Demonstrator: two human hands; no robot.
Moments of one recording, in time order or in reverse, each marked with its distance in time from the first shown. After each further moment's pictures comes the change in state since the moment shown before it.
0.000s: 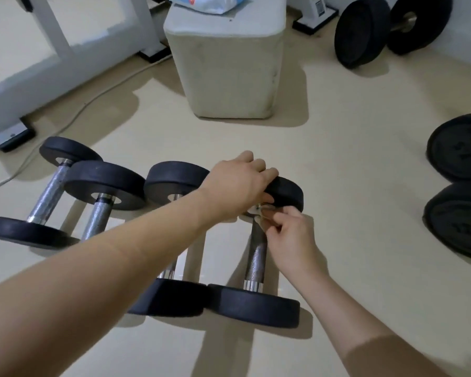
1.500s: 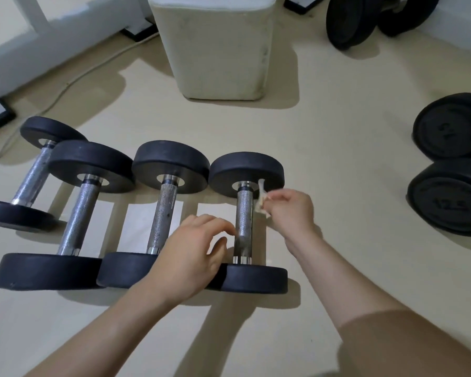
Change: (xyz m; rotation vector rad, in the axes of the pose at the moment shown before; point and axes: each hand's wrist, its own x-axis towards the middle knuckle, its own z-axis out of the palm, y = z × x) left_hand -0.134 0.048 0.027 -0.762 0.079 -0.339; right_hand 0.014 0.007 0.002 0.471 0.006 0.507
